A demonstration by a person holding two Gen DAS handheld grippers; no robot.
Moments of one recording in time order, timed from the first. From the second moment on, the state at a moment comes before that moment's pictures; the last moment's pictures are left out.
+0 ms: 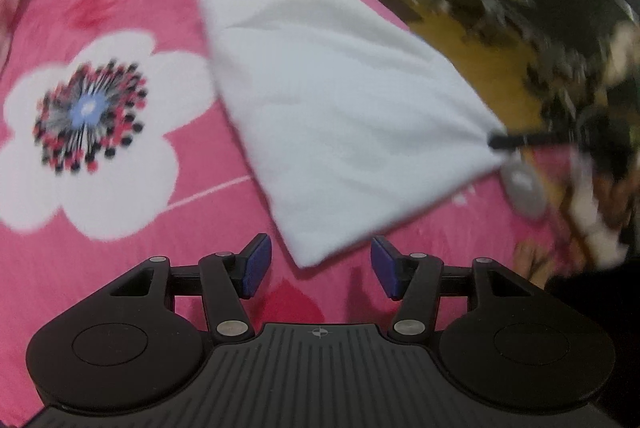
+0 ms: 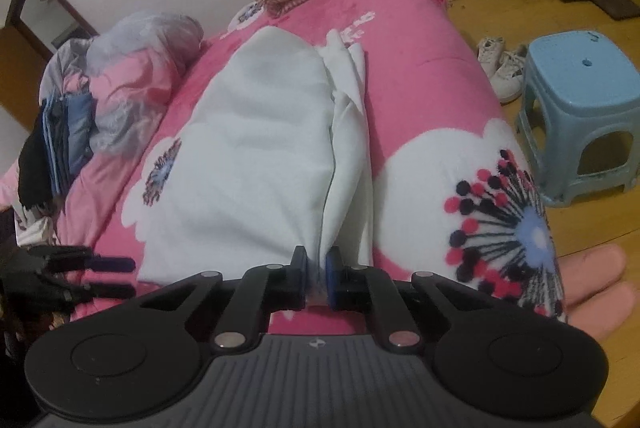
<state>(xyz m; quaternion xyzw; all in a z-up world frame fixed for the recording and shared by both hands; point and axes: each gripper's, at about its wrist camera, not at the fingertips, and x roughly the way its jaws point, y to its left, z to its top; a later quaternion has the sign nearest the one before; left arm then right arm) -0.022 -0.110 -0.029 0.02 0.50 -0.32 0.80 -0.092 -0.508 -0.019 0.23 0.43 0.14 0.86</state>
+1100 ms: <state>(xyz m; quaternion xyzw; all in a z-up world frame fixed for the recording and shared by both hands) -0.067 -0.141 -0.040 0.19 0.37 -0.18 0.89 -0.102 -0.521 0.001 0.35 0.38 0.14 0.85</state>
